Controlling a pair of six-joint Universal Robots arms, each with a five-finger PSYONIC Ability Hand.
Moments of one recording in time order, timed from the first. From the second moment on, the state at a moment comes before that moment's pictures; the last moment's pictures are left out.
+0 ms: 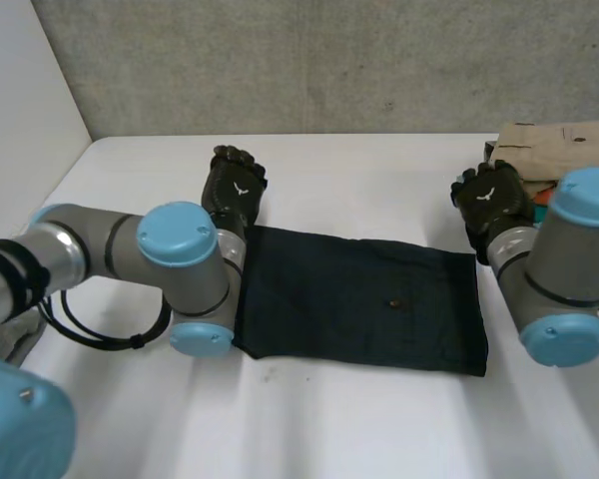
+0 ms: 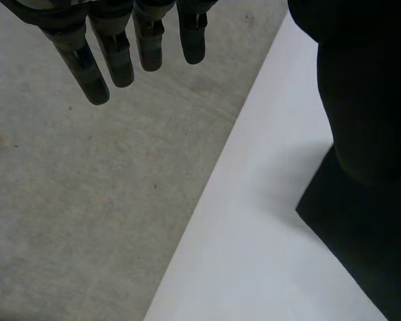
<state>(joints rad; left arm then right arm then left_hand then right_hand) 4.12 -2.43 -1.11 3.59 -1.80 3.97 1.89 -1.03 1.45 -0.26 1.62 2.38 0.19 0.20 0.21 0.20 0.05 0.20 0.22 0.21 0.23 0.07</state>
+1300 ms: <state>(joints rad) 4.13 -1.84 -1.75 3.39 -1.79 3.41 1.90 -1.48 1.84 -0.07 1.24 1.92 0.19 0.20 0.21 0.20 0.05 0.97 1.19 1.18 1.19 0.97</state>
